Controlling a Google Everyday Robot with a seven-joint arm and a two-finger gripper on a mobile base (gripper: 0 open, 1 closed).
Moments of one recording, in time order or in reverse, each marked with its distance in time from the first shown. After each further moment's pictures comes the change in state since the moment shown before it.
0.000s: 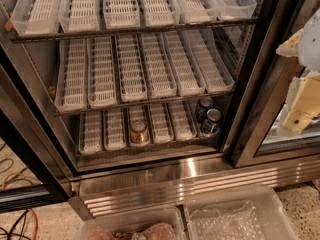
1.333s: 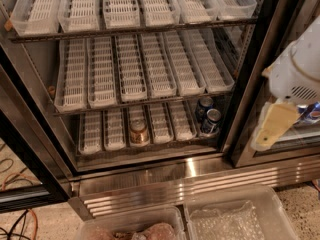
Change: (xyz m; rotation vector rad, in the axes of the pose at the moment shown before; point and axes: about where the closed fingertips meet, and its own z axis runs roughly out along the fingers) arm 0.008 -0.003 0.067 0.040 0.035 0.063
